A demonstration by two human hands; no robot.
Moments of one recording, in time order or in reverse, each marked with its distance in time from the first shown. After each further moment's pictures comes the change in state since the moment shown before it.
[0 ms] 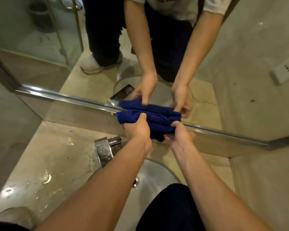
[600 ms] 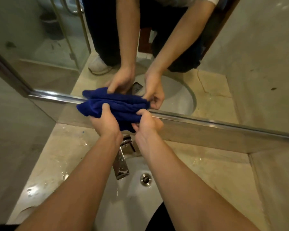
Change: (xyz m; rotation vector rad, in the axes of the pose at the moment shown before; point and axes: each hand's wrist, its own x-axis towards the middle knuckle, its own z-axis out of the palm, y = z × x) left_hand 0.032 0.059 -0.060 -0.150 0.172 0.366; right_hand -0.055 0.055 0.082 0.099 -0.188 0.110
